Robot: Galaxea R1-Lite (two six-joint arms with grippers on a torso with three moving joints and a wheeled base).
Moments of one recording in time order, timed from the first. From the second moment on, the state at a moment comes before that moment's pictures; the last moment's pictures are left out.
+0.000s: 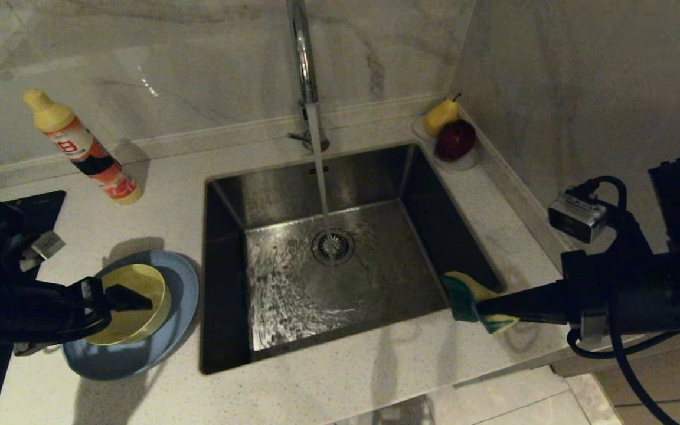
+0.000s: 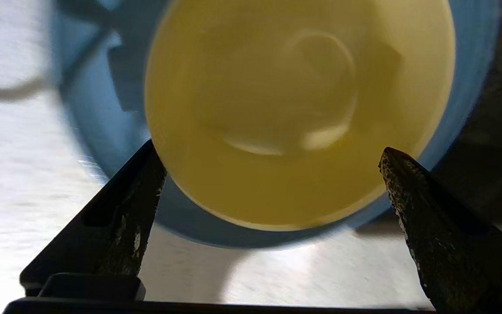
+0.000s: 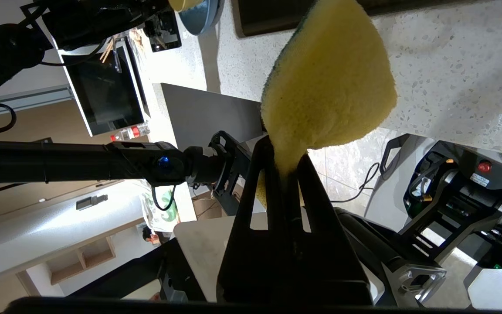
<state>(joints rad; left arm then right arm) 0.21 1.51 -0.88 0.24 -0.24 -0.28 0.39 1.42 -0.98 0.12 0.71 0.61</state>
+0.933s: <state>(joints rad) 0.17 1.43 -0.90 0.24 -0.19 -0.34 0.38 1.39 -0.96 0.10 0.71 0.61</state>
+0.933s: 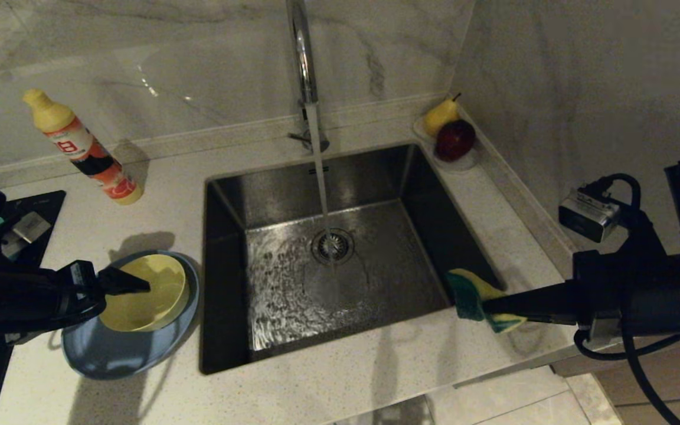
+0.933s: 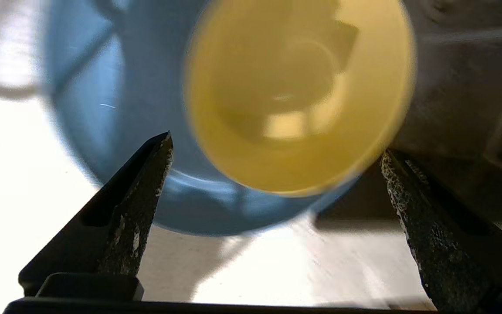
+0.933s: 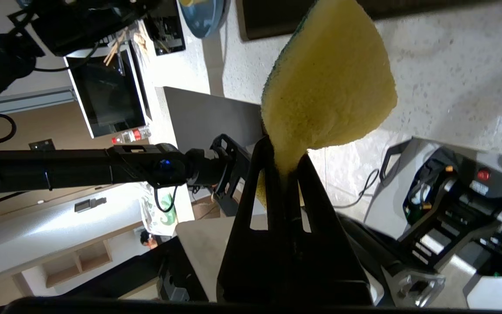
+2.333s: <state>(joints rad) 0.16 1.58 -0.90 0.12 -0.07 -0.36 0.38 1.42 -0.95 0.05 0.71 0.61</state>
